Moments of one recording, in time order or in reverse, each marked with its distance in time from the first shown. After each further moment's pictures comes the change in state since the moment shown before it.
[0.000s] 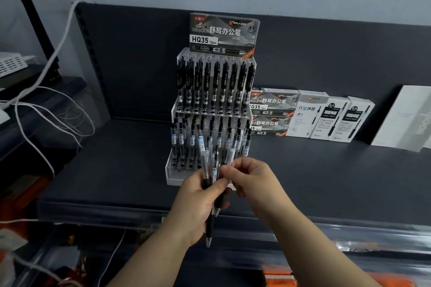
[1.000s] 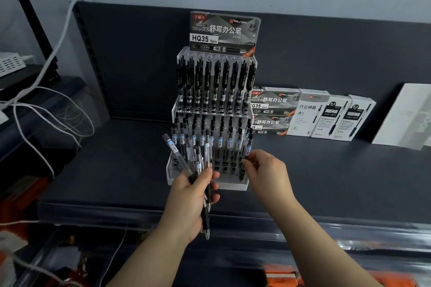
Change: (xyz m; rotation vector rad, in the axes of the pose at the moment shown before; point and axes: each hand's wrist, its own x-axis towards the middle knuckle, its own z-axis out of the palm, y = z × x) left_hand 0.008 0.000 -0.007 -0.125 0.204 0.006; right_hand 0.026 0.019 -0.021 -0.869 0.351 -0.254
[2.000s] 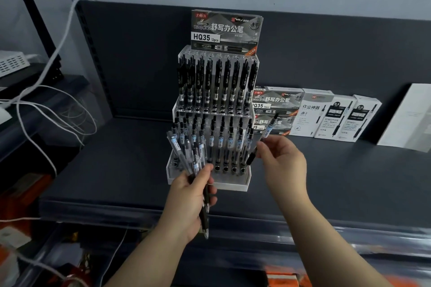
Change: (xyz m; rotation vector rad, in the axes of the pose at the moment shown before) left_hand 0.001 0.001 0.002 0.013 0.034 -0.055; right_hand 0.006 -0.006 -0.021 0.579 0.180 0.180
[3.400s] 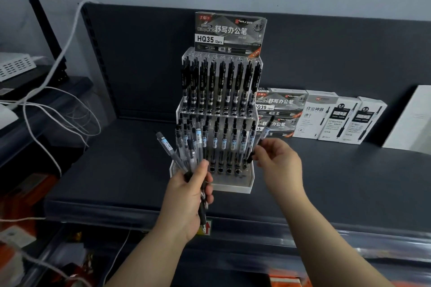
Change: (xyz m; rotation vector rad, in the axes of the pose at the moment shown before) left_hand 0.000 0.007 -0.005 -0.071 0.003 0.071; right_hand 0.007 0.004 0.009 -0.064 -0.073 0.033
